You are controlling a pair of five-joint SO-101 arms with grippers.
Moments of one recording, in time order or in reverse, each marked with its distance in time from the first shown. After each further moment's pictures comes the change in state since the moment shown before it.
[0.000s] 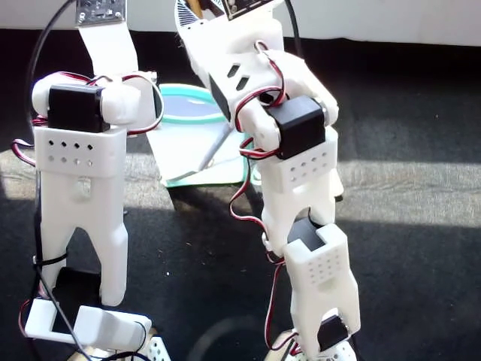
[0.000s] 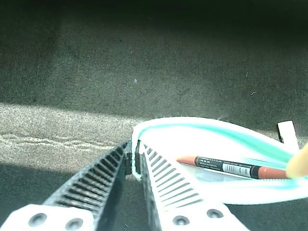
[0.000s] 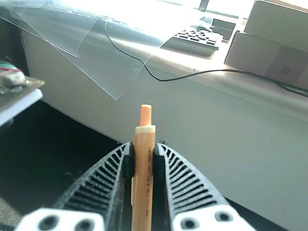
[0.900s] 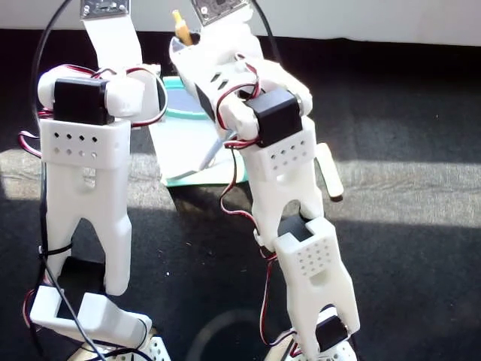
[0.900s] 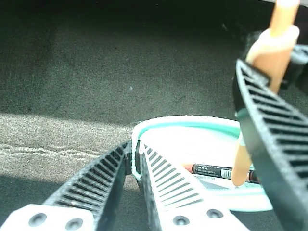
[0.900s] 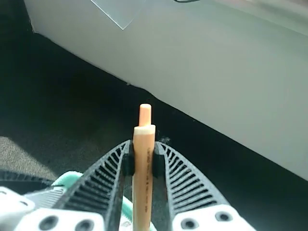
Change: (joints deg) left arm 0.0 2.0 -4.5 -0.2 0.0; right arm -0.6 6.8 -0.7 11.3 -0.2
